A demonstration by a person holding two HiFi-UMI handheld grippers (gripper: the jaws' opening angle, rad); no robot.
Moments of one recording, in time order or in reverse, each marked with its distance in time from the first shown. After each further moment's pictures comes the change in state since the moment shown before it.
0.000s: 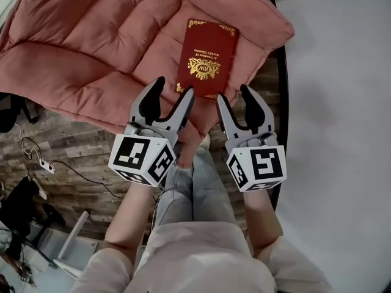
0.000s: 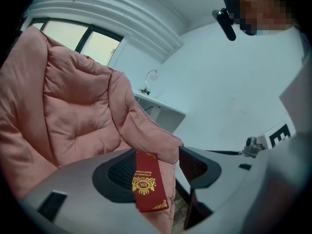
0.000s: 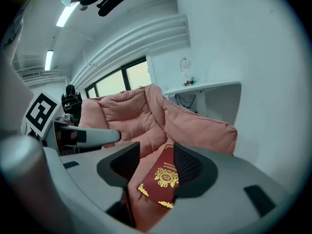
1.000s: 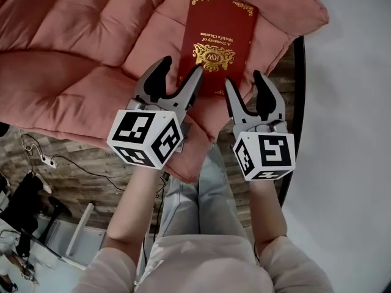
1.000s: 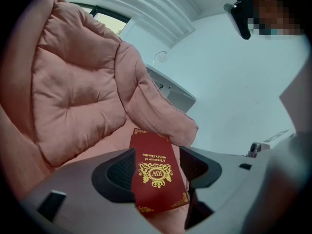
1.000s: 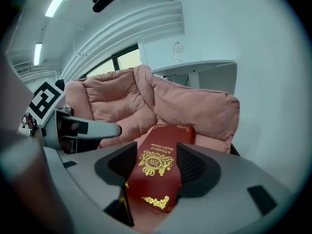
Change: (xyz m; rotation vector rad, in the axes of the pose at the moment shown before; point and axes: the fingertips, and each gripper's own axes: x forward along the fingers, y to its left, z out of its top) left arm 0.082 0.059 -0.077 -0.066 0.140 0.008; right arm 0.072 -0.040 -0.093 0.033 0.103 -0.073
